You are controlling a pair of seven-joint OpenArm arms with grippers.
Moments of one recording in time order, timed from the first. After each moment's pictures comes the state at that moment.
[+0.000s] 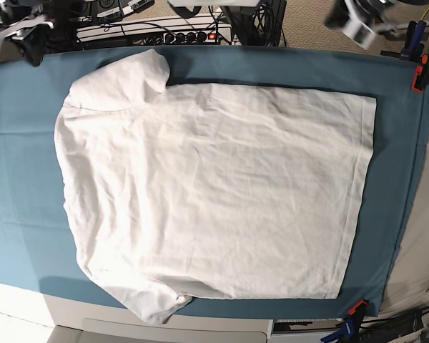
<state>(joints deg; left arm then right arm) 64.3 -28.4 -16.5 132.4 -32.3 -22.9 37.2 -59.7 13.5 52.4 115.9 60.2 28.0 -28.3</state>
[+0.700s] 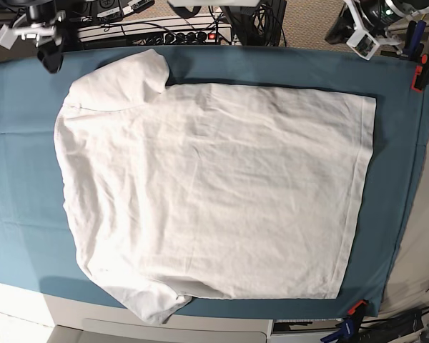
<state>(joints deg) 60.0 -27.1 -18.9 132.4 -31.5 -31.7 37.4 -41.8 1.9 52.3 103.4 63.7 25.6 -35.2</state>
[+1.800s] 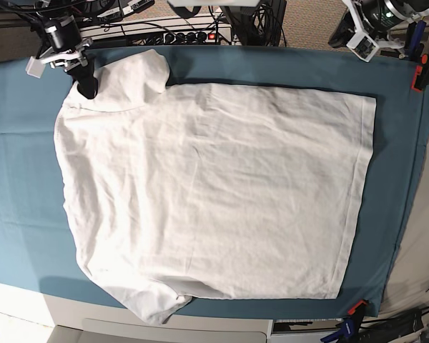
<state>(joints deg) 59.4 -27.1 -18.9 132.4 -29.2 -31.7 37.3 -30.2 1.7 46.8 94.4 68.1 35.5 -46.4</state>
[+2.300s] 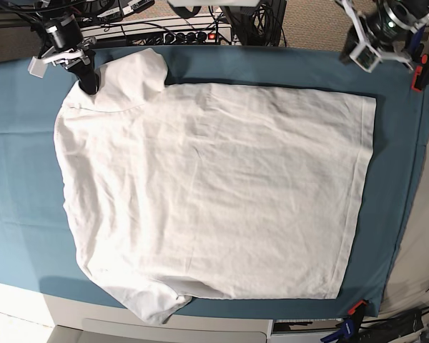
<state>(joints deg) 54.7 -27.1 -18.8 132.4 -18.0 -27.6 35.1 -30.2 1.9 46.8 94.4 67.8 35.5 -48.6</state>
